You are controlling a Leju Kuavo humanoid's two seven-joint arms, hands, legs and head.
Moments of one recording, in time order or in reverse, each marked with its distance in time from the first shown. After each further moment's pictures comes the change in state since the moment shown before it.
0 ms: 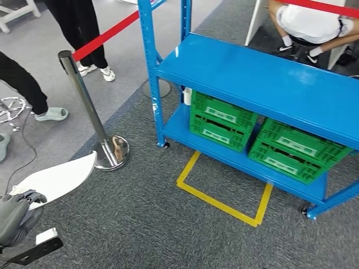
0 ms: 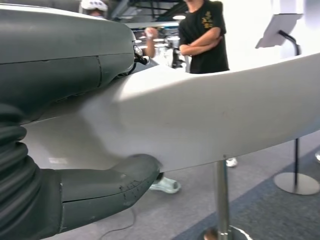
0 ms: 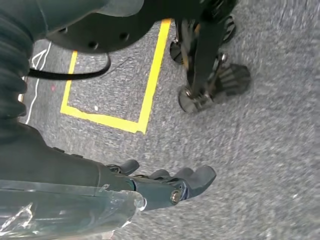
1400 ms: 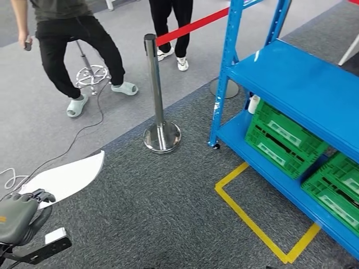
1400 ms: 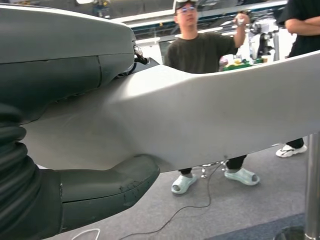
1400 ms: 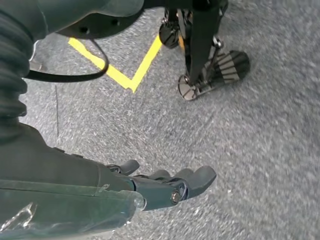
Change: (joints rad) left arm -0.033 -0.019 -0.073 0.002 -0.018 0.012 0.037; right arm -0.003 -0.002 0.005 0.001 0.000 -0.011 -0.006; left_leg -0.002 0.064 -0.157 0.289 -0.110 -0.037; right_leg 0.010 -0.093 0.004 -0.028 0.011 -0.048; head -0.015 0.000
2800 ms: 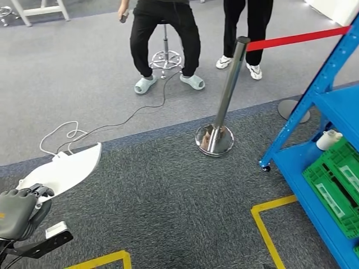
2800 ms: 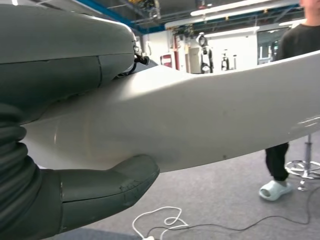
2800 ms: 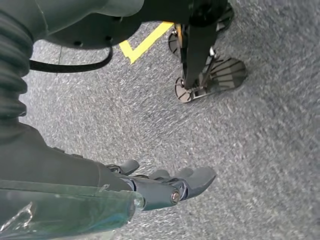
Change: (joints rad) left arm -0.024 -0.041 0.015 -0.009 -0.024 0.009 0.002; right arm -0.010 0.002 0.016 0.002 0.000 -0.003 0.000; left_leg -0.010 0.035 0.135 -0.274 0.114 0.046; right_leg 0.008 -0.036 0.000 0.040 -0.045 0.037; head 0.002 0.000
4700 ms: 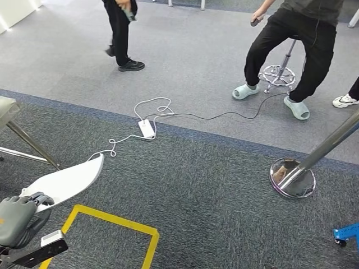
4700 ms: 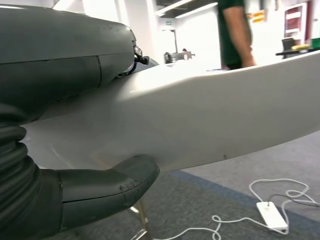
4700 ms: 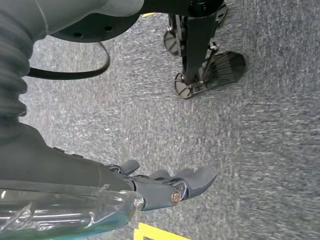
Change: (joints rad) left arm 0.035 0.070 -0.002 -0.002 0.076 -0.071 -0.014; right arm 0.002 -0.003 0.000 0.000 0.000 -0.004 0.001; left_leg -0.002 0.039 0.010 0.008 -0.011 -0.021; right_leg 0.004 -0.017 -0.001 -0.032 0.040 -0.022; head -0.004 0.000
